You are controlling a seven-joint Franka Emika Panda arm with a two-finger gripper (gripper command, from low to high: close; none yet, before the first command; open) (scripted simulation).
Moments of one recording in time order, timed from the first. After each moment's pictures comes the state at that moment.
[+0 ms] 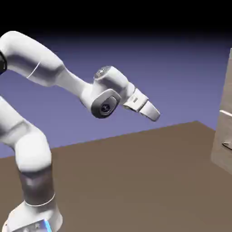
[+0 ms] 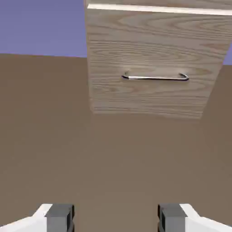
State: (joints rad) arm -0.03 -0.58 0.03 -2.79 0.04 3.03 0.69
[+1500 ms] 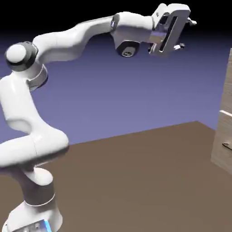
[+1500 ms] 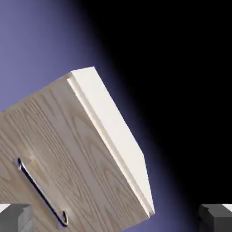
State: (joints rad) arm -1.47 -0.82 1.15 -1.89 1.62 2.82 -1.27
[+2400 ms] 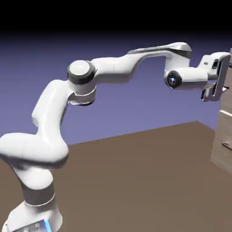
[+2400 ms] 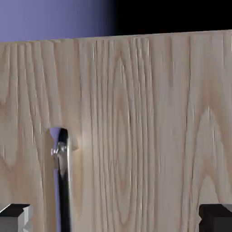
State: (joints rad) arm -2.34 -0.96 1.82 -1.35 2.57 2.69 -2.44
